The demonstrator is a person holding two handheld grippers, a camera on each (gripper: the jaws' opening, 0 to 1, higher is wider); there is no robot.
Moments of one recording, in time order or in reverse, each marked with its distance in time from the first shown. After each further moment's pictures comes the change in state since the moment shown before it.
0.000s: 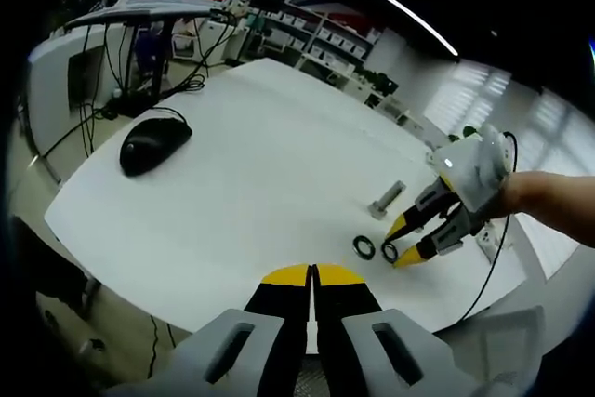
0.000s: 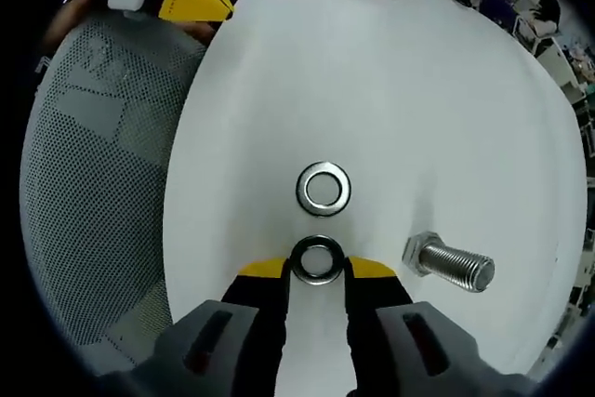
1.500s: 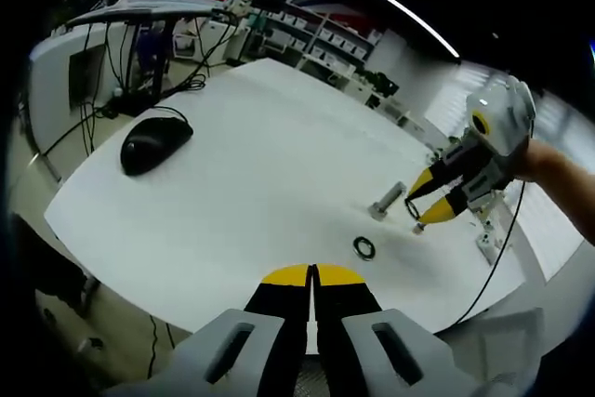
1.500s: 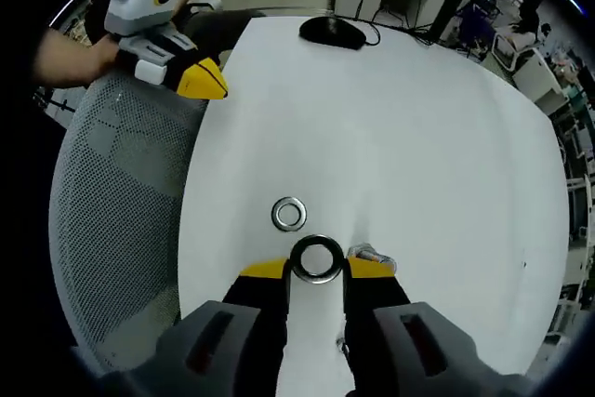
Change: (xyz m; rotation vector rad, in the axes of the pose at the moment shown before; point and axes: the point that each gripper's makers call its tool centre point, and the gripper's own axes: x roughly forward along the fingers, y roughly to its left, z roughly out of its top) left arm 0.000 0.000 0.001 -0.011 -0.005 0.002; right arm -0.069 -0.035 0.022 0.016 -0.118 -0.066
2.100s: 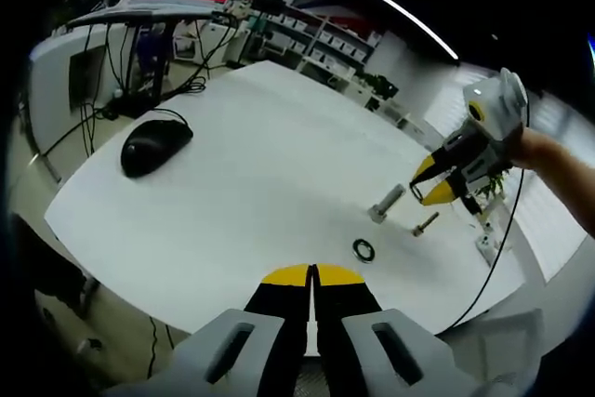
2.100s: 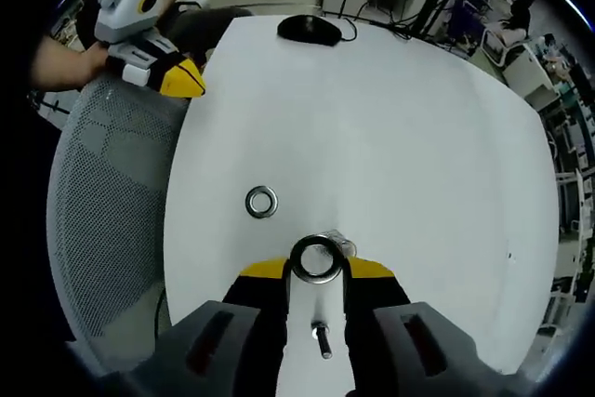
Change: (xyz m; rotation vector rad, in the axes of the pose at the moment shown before) left arm 0.000 0.001 0.001 -0.003 -0.006 -0.002; right arm -0.012 -0.024 -0.013 0.021 0.029 -0.047
